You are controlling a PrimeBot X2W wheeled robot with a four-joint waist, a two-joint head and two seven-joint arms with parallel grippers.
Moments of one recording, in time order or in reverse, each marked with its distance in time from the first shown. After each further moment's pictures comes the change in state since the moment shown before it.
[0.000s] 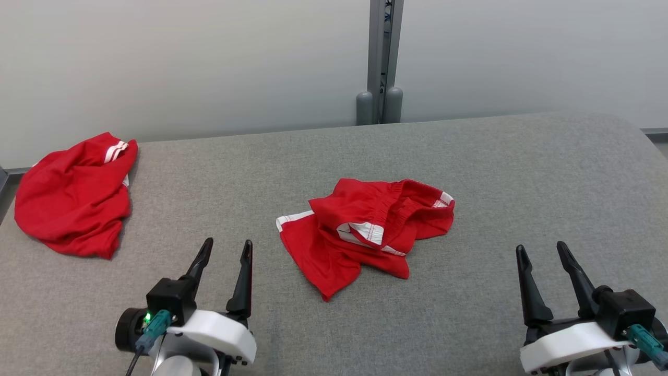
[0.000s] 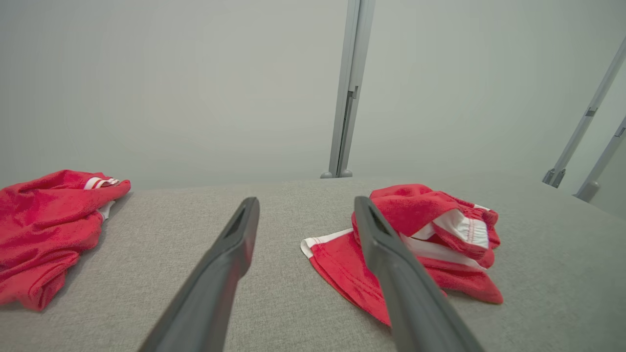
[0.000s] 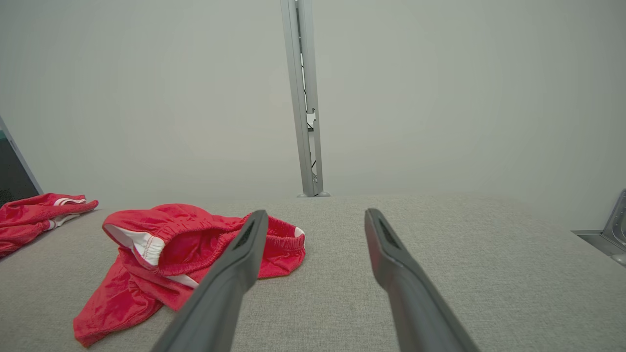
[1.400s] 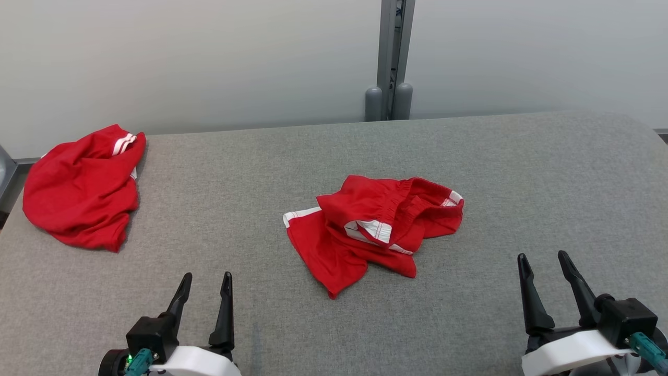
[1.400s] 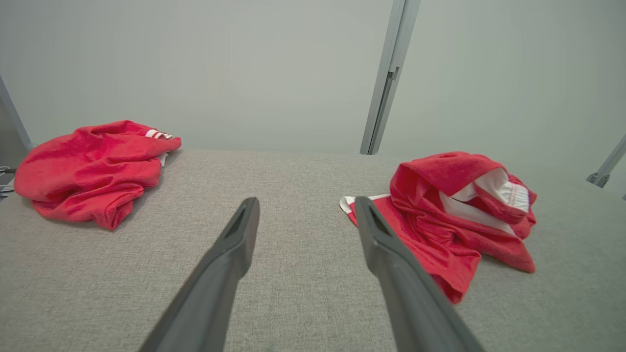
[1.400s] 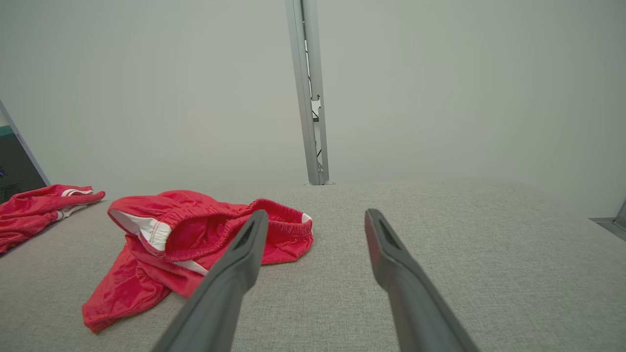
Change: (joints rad) left arm 0.161 -0.019 0.115 -0.093 0.040 -0.004 -0.001; right arm 0.028 0.000 -0.002 -0.004 0.017 0.000 0.000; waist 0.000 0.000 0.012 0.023
